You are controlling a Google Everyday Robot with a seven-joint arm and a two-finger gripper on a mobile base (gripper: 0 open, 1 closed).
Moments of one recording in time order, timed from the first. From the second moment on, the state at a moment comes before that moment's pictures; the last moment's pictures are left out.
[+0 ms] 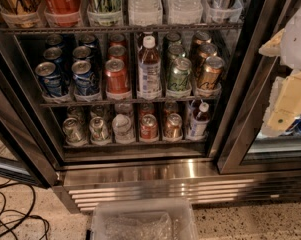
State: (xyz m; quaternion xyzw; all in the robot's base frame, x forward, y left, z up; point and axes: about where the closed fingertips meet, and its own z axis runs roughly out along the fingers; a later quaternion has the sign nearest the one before) arm 0.438 -0.217 0.976 -0.60 0.78 -0.03 0.16
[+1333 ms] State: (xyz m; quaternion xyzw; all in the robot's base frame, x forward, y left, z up) arm 0.436 -0.152 0.947 -0.62 0.73 0.02 0.27
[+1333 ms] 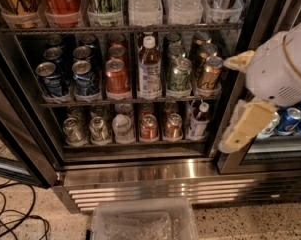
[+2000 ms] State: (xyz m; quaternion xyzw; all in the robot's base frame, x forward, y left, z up) arm 0.430 -0.092 0.896 -0.63 0.67 0.08 0.39
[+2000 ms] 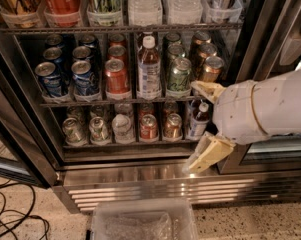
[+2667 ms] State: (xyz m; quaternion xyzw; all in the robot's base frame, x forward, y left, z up) arm 0.426 -0.060 0.883 -0.64 0.65 0.10 0.41
